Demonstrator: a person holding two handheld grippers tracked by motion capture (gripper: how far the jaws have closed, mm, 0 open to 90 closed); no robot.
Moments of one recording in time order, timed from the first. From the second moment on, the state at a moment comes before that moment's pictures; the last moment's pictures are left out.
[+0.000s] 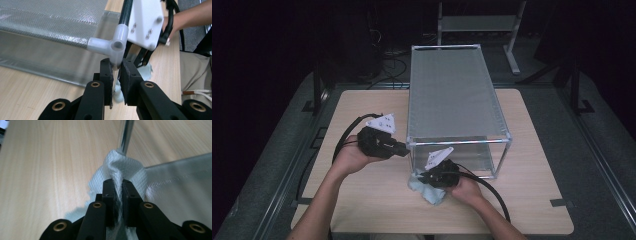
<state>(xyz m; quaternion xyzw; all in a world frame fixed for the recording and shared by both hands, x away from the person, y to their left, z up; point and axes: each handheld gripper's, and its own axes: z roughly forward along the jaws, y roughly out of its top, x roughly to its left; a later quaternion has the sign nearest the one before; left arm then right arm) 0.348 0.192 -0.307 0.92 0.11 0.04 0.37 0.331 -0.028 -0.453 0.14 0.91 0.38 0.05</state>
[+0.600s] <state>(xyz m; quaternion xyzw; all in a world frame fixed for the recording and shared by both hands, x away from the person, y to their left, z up) 0.347 0.200 -0.307 0.92 0.11 0.04 0.38 0.330 -0.063 -0.454 0.16 0.91 0.37 0.07</state>
